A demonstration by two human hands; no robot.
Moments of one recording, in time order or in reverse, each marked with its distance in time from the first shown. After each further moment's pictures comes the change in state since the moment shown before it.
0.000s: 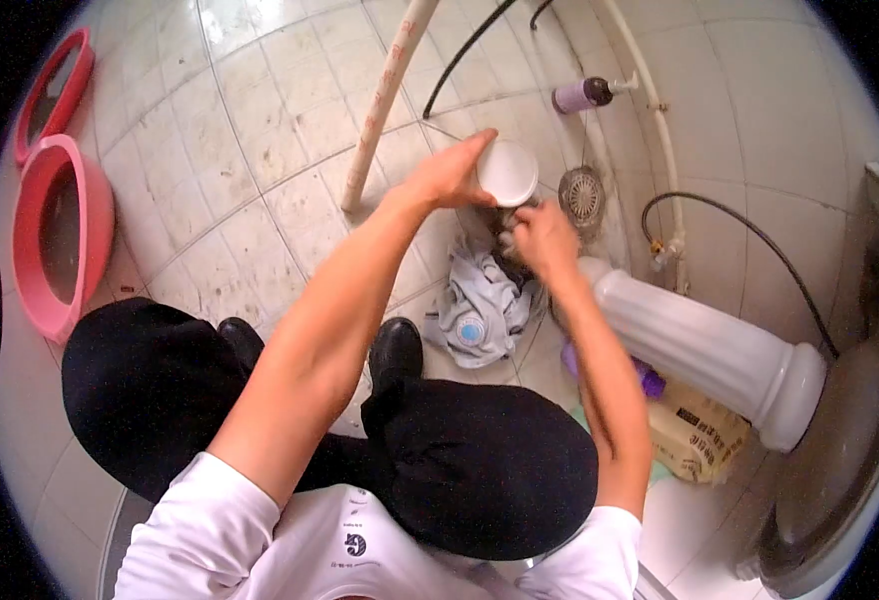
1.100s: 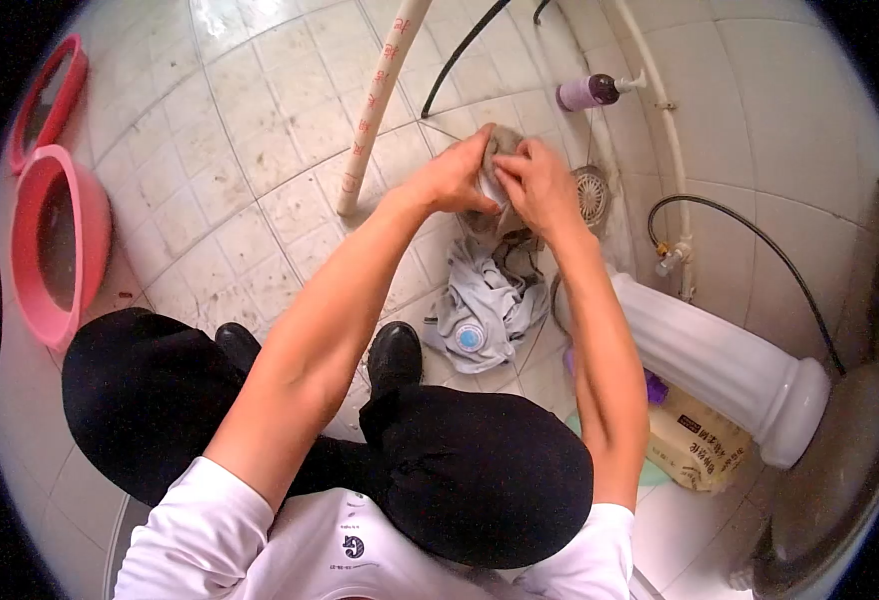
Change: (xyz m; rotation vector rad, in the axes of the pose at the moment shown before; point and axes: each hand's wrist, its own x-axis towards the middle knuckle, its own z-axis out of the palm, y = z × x) left_hand 0.018 -0.016 0.008 -0.103 0.016 0.029; right_hand 0.071 -0.040 -0.046 0.169 0.130 -0.295
